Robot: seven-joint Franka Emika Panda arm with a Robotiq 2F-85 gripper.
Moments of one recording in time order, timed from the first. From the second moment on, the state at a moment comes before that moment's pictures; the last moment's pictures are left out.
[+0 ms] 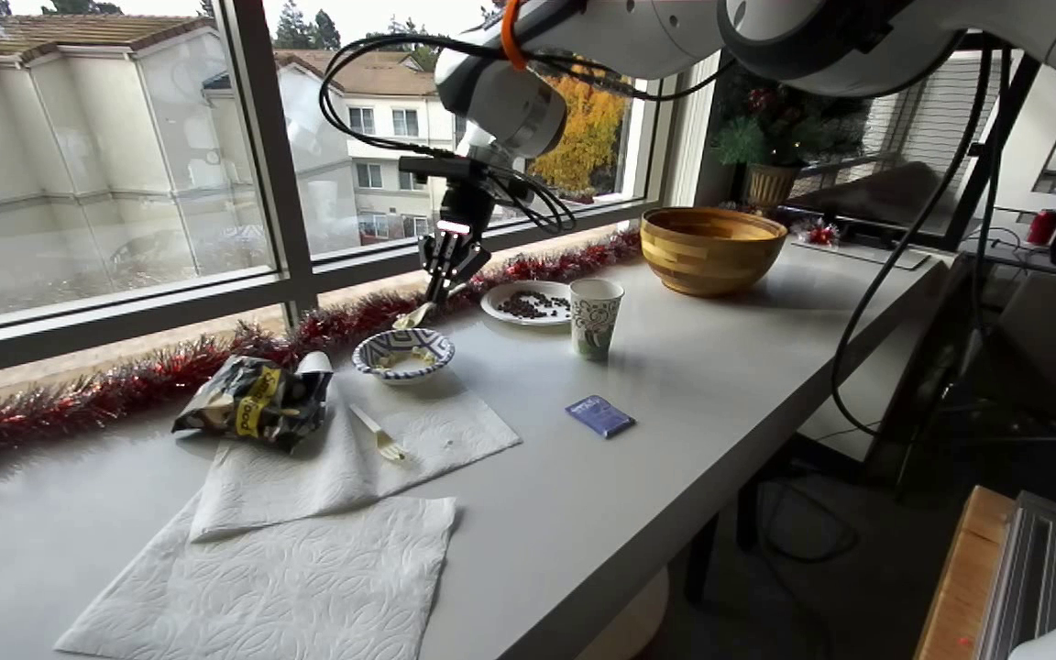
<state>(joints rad) -0.17 1.02 0.09 -0.97 0.47 1.73 1.13</state>
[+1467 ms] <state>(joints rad) -0.39 0.94 0.08 -0.95 0.50 1.50 1.07</state>
